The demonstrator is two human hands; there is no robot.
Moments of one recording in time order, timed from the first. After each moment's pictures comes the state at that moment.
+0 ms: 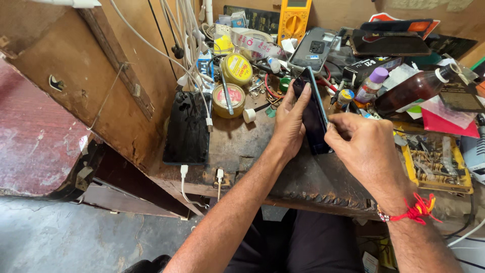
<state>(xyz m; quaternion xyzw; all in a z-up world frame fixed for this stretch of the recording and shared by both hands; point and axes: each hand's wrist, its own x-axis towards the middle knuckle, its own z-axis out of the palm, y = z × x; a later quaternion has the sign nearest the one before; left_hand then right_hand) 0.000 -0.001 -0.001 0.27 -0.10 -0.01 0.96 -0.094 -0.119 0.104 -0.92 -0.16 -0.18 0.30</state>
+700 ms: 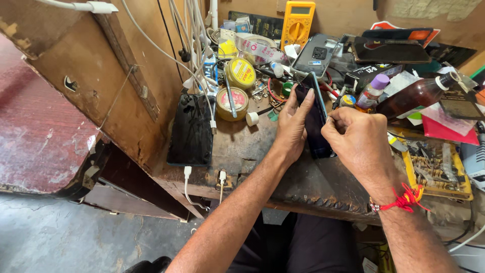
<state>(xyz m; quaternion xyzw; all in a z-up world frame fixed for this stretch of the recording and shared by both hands) -0.005 0.002 0.003 0.27 -0.12 0.00 0.96 -0.075 -0.111 0.099 -0.91 -0.17 -0.23 0.29</state>
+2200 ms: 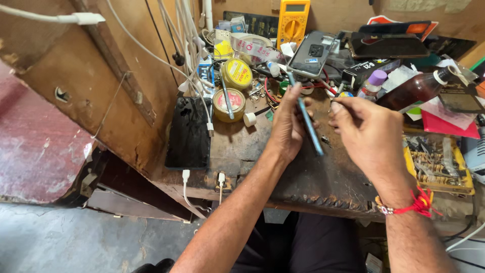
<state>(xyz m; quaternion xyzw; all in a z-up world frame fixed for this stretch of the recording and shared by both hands) 0.002 0.008 -0.002 0.28 0.02 -0.05 0.96 -0.080 -0.115 0.112 -0.89 -0.13 -0.22 0.39</state>
